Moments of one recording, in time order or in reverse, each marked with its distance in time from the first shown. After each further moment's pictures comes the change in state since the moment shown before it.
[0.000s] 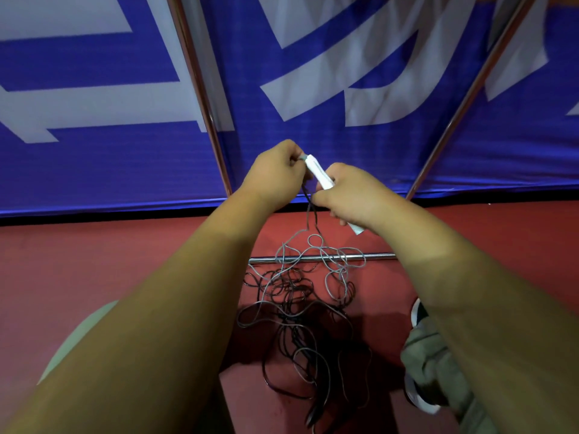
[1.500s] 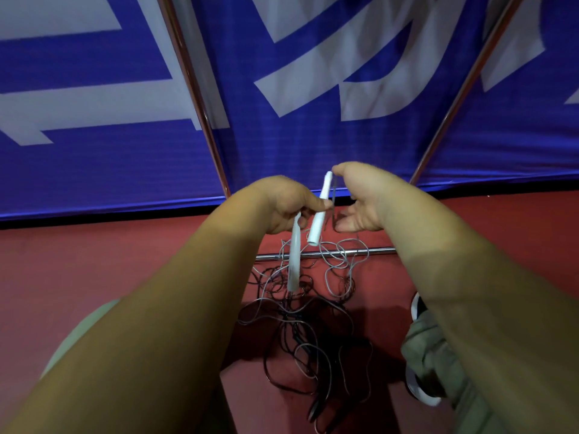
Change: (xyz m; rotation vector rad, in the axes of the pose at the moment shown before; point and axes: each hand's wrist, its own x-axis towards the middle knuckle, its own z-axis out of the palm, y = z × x) left_hand -0.011 -0.001 0.029 -0.469 -0.563 -0.570; right_hand 0.018 0.014 -0.002 0.780 -0.076 0.652
